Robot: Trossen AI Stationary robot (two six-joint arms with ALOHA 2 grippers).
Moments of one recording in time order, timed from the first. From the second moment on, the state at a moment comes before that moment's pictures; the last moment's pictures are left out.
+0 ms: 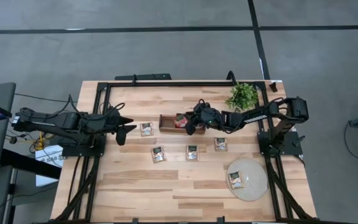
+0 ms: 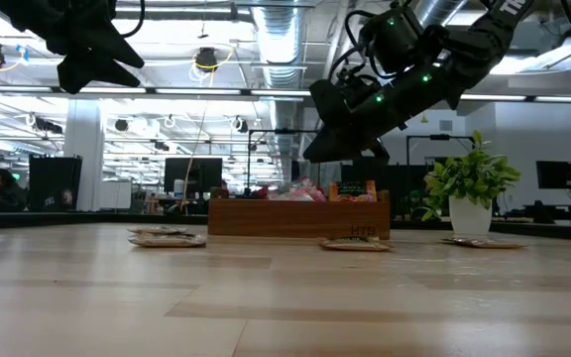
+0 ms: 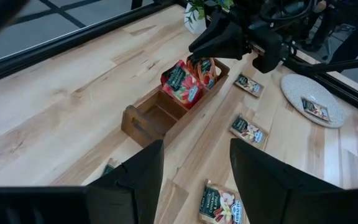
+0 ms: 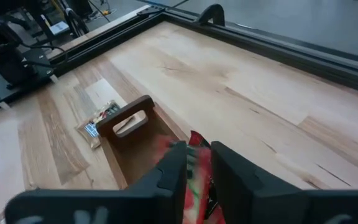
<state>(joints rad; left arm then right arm) -0.13 0.55 0.58 -0.50 -0.43 -0.59 -0.11 1.67 0.76 0.45 0.34 0.38</state>
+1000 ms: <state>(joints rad) -0.13 0.55 0.58 -0.50 -0.42 -0.59 -0.20 1.67 0.87 0.29 0.25 0.28</state>
